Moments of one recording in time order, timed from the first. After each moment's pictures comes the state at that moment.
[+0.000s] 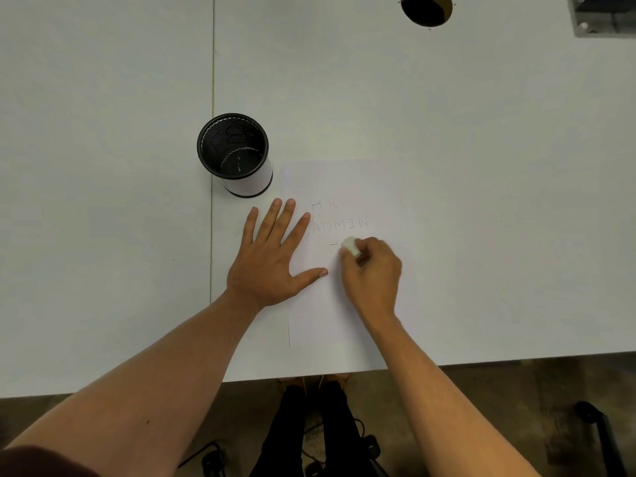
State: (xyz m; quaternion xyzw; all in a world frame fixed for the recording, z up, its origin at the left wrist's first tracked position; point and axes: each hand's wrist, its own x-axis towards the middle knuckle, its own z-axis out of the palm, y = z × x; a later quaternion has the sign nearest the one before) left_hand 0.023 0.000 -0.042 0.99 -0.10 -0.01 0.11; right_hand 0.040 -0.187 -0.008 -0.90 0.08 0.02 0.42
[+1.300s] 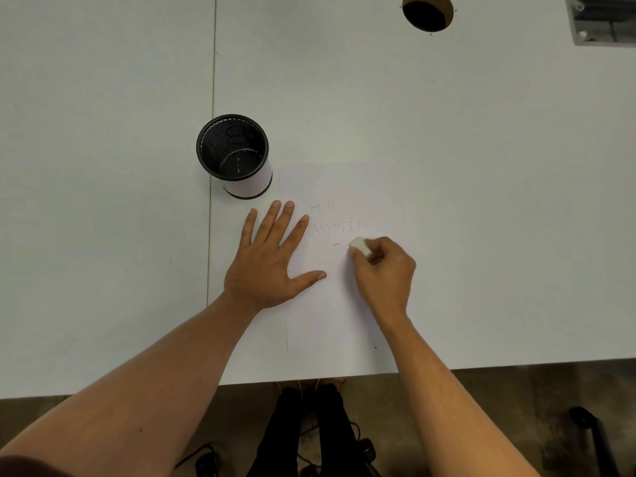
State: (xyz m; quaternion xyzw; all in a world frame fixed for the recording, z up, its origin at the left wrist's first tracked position) left_hand 0.023 0.001 -0.044 0.99 -0.10 -0.02 0.11; right_hand 0.051 -0.203 -0.008 -0.89 0.12 0.03 0.44
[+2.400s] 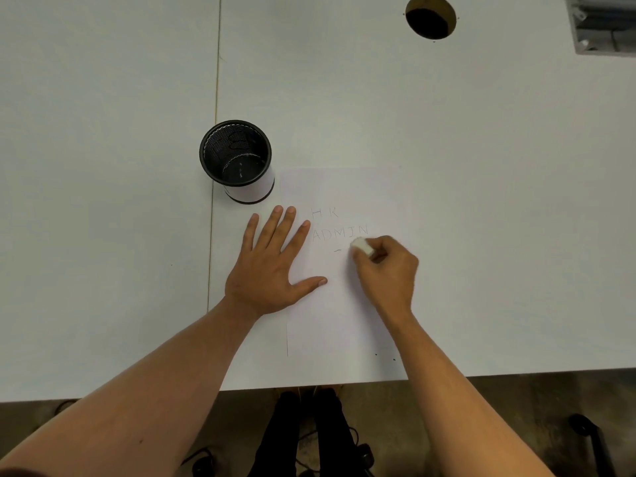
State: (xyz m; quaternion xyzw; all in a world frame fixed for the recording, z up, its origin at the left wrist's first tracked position) left_hand 0.023 0.002 -0.044 0.99 -0.10 -0.01 0.11; right_hand 0.065 -0.203 -0.006 -0.89 0.12 0.05 0.44
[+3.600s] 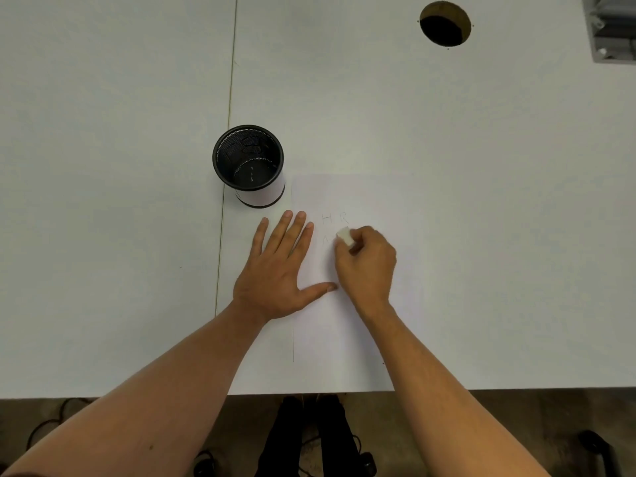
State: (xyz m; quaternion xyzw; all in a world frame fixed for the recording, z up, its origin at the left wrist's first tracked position) left_hand 0.024 0.000 -0.040 0.99 -0.10 -0.03 0.11; right_hand 0.077 -0.158 -0.004 -0.92 0.05 0.03 0.39
